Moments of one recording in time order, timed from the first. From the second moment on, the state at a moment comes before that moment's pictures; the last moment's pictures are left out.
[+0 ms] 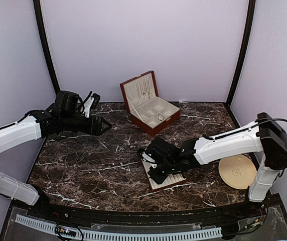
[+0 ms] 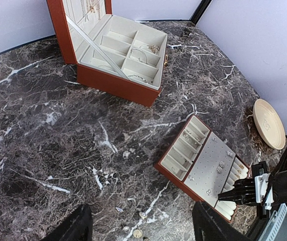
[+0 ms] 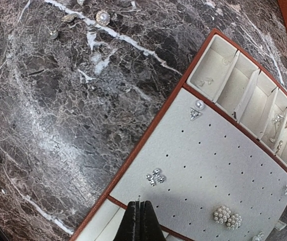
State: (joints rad) left arm -0.53 1.26 0.97 -0.34 0.24 -0.23; right arm 1.16 1.77 1.09 -0.37 0.16 0.19
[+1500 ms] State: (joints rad) left arm -0.53 1.26 0.97 -0.34 0.25 -0.23; right arm 1.12 1.76 1.08 -0.33 0.13 0.19
